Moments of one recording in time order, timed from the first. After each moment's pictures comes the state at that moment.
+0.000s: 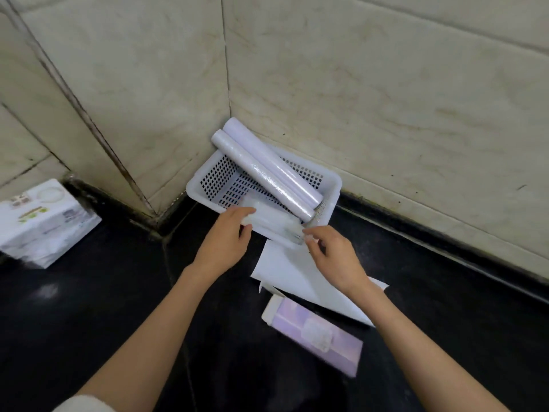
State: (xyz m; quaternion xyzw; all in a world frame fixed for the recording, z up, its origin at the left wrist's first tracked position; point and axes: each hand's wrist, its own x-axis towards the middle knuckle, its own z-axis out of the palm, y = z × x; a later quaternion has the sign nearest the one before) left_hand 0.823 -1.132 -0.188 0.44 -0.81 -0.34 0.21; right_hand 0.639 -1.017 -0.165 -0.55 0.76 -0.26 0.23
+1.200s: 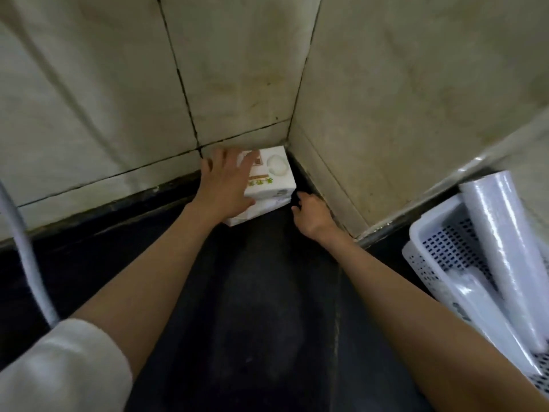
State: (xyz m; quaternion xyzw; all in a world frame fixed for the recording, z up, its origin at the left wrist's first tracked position) left_hand 1.160 -1.286 -0.229 0.68 -0.72 -0.08 0.07; right_hand 0.980 -1.294 -0.241 -0.70 0.65 -0.03 0.31
